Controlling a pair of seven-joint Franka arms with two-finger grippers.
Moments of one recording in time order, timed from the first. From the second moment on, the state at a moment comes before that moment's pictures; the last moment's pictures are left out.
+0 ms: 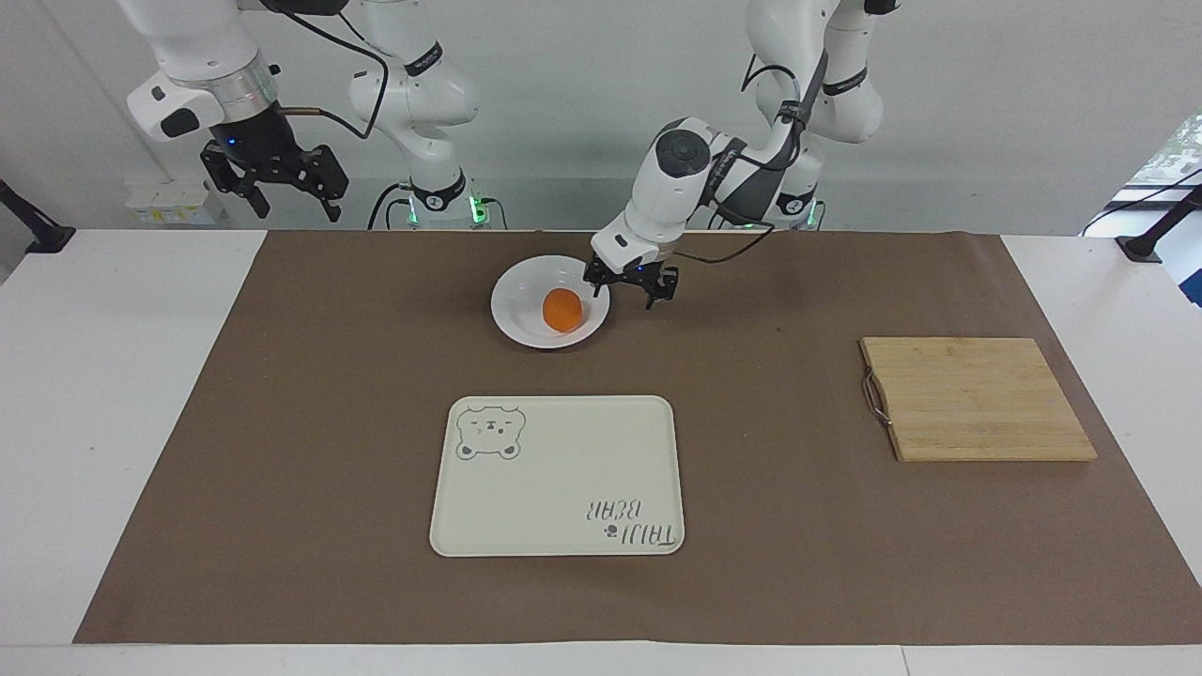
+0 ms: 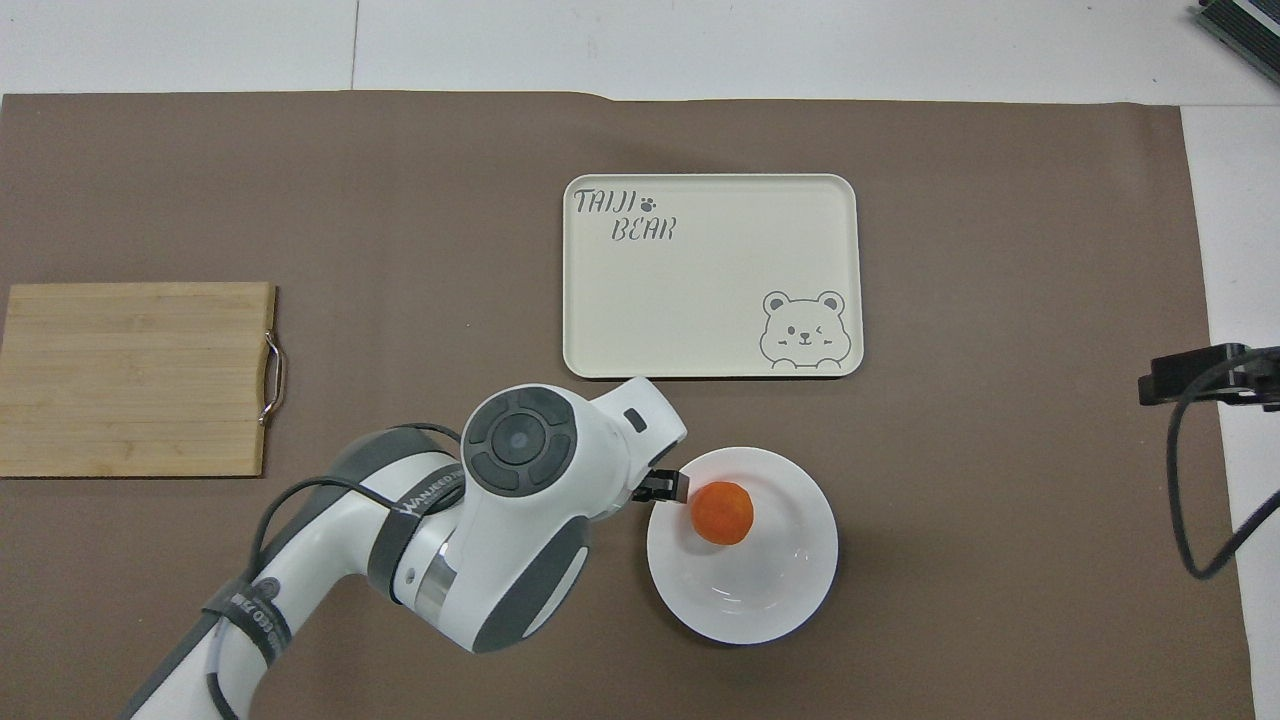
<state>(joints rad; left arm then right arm) -0.59 0.10 -0.12 -2.02 -0.20 2.15 -0.41 -0.01 -0.12 -0.04 -1.66 0.02 1.49 0.03</state>
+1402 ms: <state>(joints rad) 0.00 -0.04 -0.10 -1.58 -0.03 1.69 0.00 0.06 -0.09 -0.02 -2.34 0.55 2.07 -0.39</state>
